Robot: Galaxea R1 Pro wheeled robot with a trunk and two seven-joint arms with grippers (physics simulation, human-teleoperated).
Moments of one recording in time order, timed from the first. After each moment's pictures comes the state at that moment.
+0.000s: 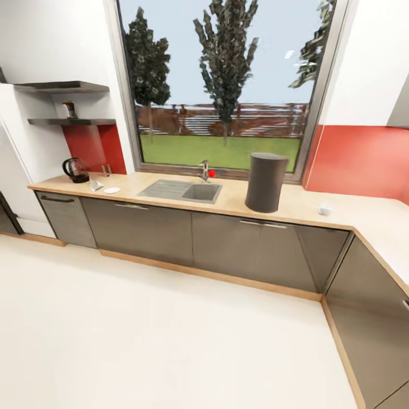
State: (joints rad) left arm -0.31 0.04 0.03 -0.12 0.02 -0.21 -0.01; right arm -0.01 -0.04 0.00 -0.49 0.05 -0.30 0.00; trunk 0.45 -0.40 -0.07
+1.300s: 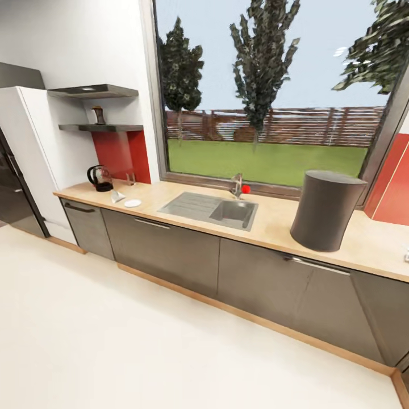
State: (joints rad) left arm -0.31 0.04 0.03 -0.12 0.02 -0.21 -0.01; right arm -0.01 -0.04 0.00 -0.49 0.08 -0.30 0.00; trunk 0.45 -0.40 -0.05
